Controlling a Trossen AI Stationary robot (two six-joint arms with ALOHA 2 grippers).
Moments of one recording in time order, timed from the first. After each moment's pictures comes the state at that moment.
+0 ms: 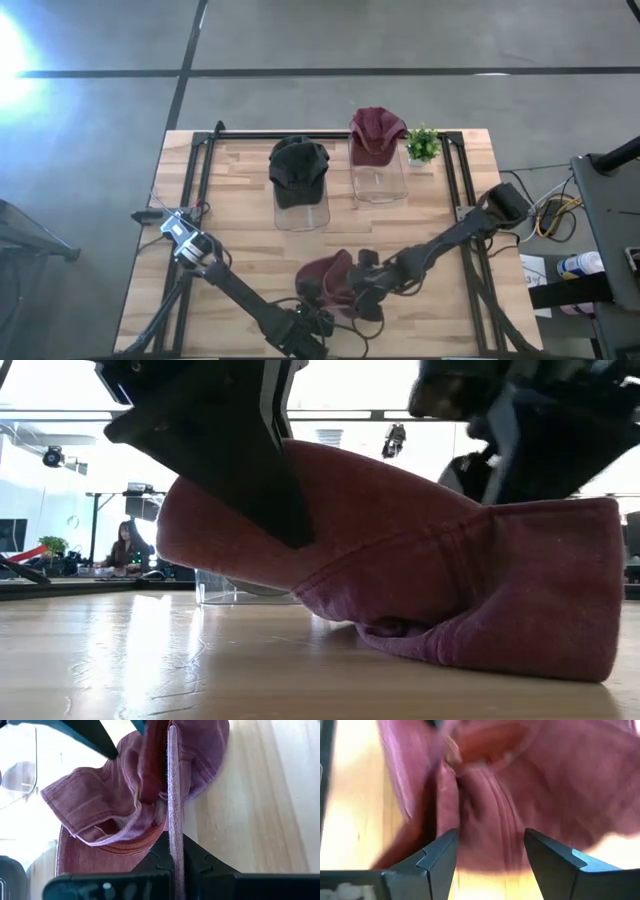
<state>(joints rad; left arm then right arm) -0.67 2.27 1.91 -0.96 -0.64 -0.42 0.52 1.81 1.08 -0.29 0.16 0.58</state>
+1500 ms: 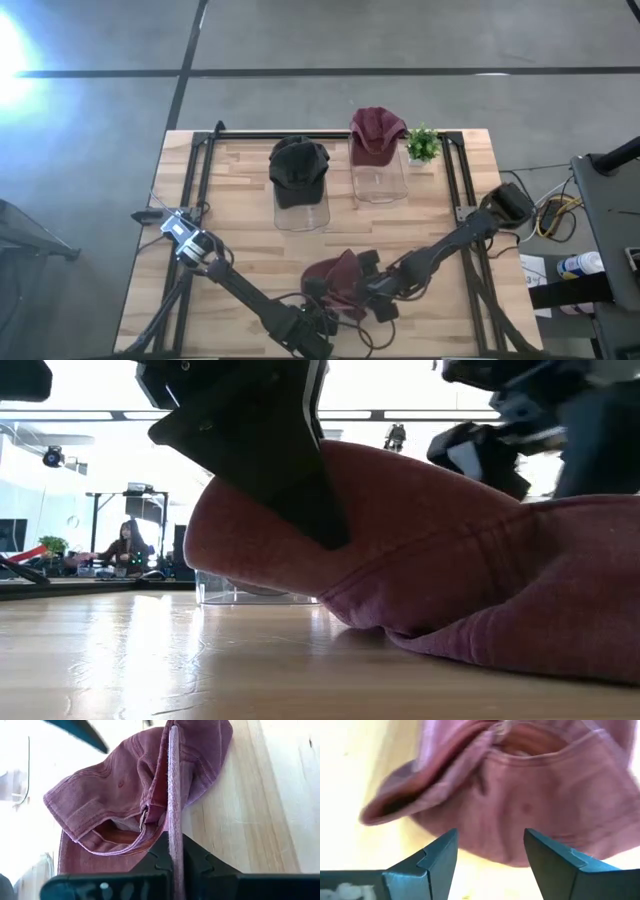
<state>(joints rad) -0.65 2.27 1.91 -0.89 -0.62 -0.38 0.55 1.79 1.12 -0.46 0.19 0.23</state>
